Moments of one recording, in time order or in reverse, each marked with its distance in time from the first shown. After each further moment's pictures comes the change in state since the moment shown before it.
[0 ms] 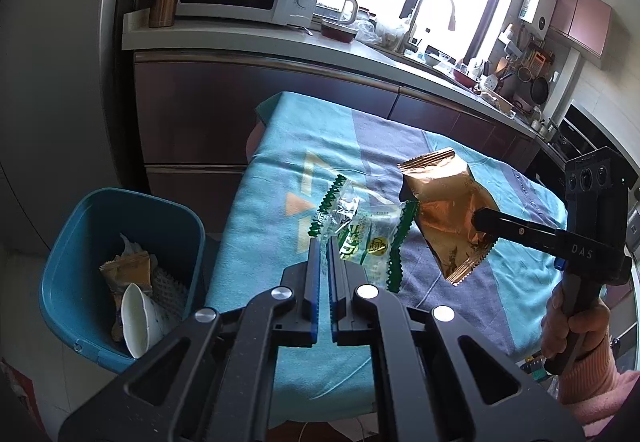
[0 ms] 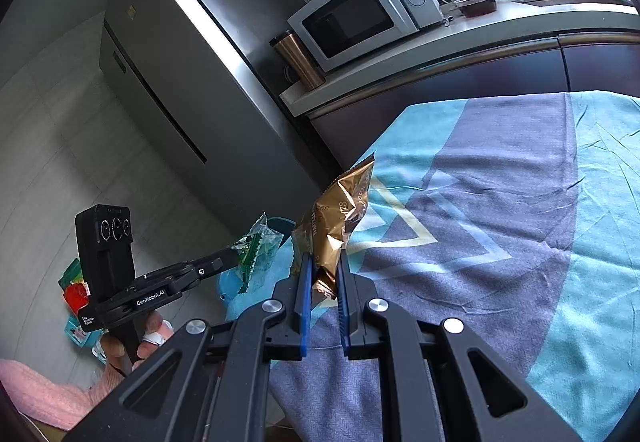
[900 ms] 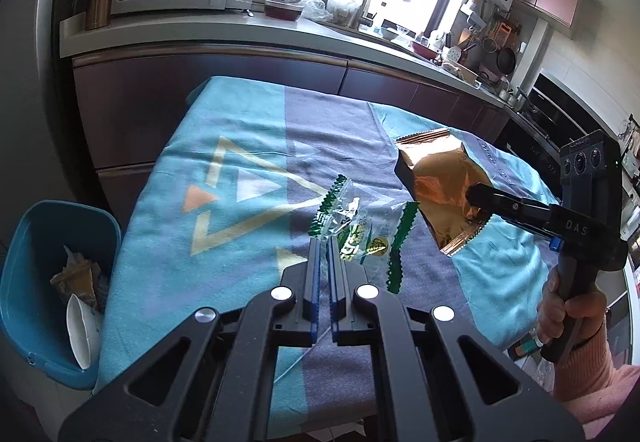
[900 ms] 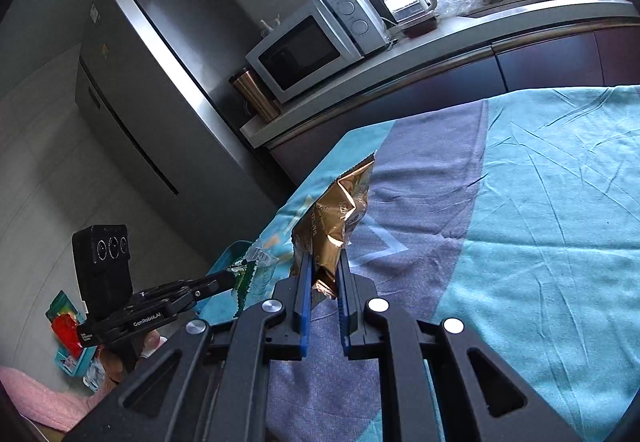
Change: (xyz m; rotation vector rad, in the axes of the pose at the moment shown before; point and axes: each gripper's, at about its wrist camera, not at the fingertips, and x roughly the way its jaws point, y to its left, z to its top) left arm 0.041 -0.065 -0.005 0.091 0.067 -0.110; right arm -0.069 -0.036 -0.016 0.080 -0.102 -0.105
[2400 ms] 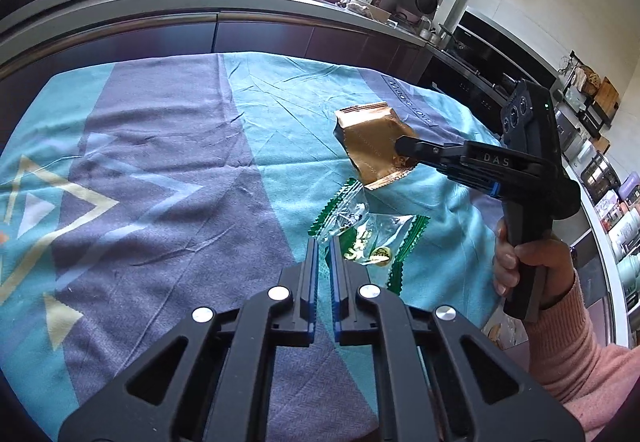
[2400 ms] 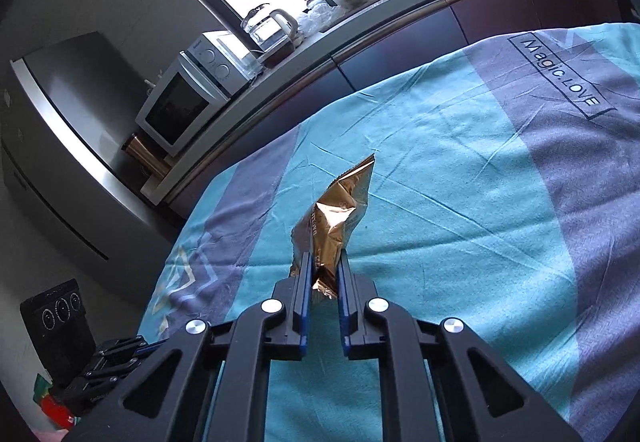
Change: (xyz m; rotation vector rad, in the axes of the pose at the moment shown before) left arm 0.103 -0.135 0.000 0.184 0.161 -0.258; right arm -0.081 -0.129 -0.002 0.237 -0.103 -0.252
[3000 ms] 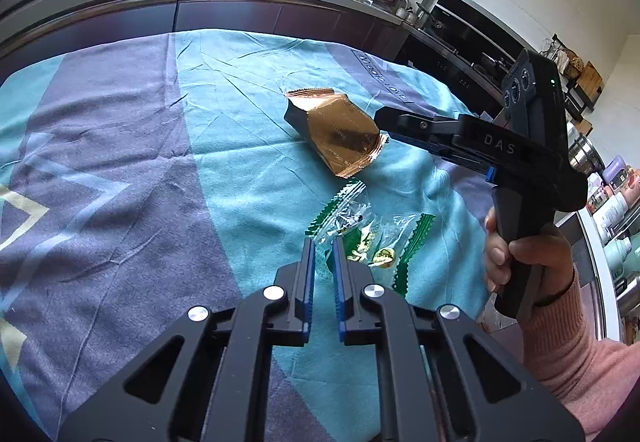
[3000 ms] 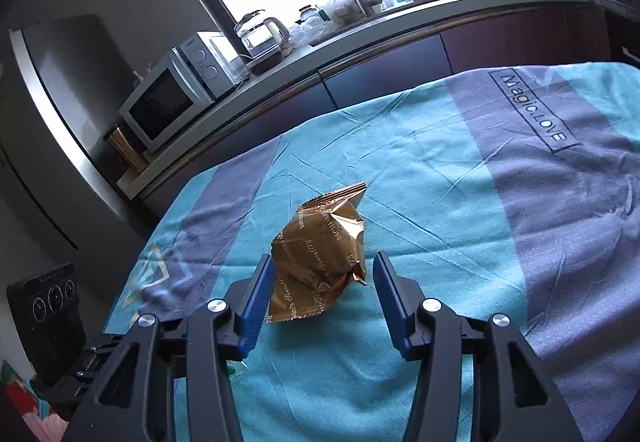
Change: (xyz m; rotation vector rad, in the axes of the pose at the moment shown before) left arm 0.045 -0.024 0.003 0.035 0.080 -0.095; right arm -0.007 -0.007 0.005 -0.059 -0.020 -0.136
